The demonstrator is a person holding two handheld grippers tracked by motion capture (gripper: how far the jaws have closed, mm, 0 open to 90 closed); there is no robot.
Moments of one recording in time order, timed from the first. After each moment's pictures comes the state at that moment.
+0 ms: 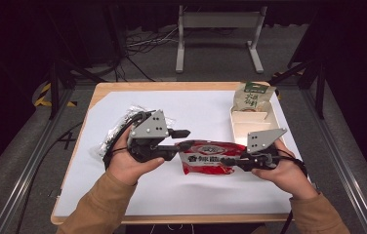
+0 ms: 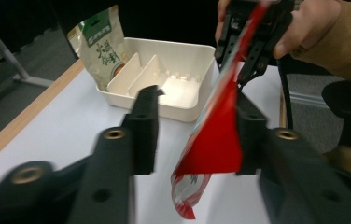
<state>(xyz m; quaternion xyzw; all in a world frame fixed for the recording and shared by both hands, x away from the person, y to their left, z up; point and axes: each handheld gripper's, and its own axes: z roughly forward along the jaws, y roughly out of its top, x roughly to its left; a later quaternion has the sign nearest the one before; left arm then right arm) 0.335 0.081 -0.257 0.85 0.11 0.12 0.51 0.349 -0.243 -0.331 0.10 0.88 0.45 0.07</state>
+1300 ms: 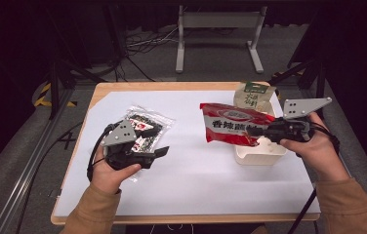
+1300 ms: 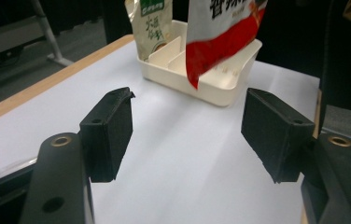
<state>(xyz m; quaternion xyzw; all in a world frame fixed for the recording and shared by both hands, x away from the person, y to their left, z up) 0.343 0.137 -0.312 0.81 0.21 0.14 0.53 0.377 -0.304 -0.270 0.17 0.85 0.49 0.12</state>
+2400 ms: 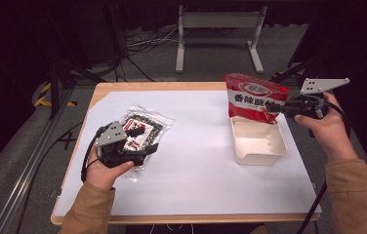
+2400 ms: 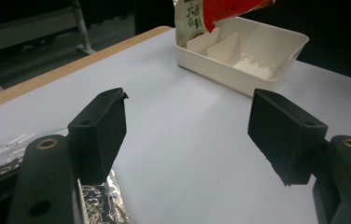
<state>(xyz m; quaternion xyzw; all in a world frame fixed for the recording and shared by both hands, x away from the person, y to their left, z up) 0.357 0.161 -0.341 0.78 0.27 0.16 0.54 0.433 -0.362 -0.267 0.23 0.83 0.48 0.18</state>
